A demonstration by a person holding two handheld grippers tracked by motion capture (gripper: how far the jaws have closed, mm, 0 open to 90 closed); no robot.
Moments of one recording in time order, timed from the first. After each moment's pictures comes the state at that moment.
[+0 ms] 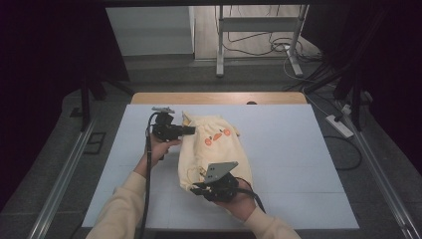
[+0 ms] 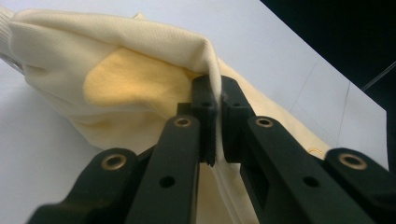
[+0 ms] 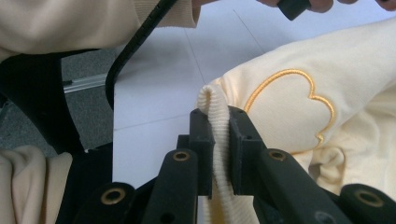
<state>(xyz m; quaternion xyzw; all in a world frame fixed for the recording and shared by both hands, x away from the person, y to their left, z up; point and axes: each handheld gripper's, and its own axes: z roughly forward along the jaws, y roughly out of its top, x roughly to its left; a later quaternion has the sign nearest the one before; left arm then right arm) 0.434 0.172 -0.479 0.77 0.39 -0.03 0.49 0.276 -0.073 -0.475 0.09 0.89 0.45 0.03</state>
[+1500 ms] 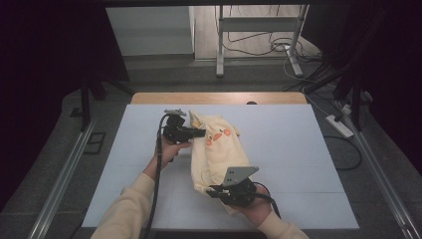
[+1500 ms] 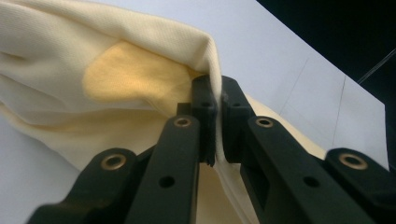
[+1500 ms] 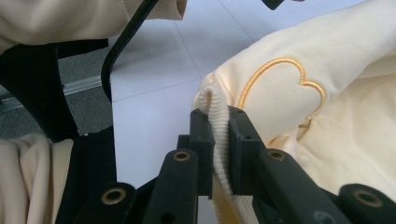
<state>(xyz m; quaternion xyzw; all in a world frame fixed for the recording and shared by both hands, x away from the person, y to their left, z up) 0.431 0.136 -0.479 0.79 0.37 -0.03 0.49 0.267 -0.117 -0.476 0.13 0.88 0.45 0.04</state>
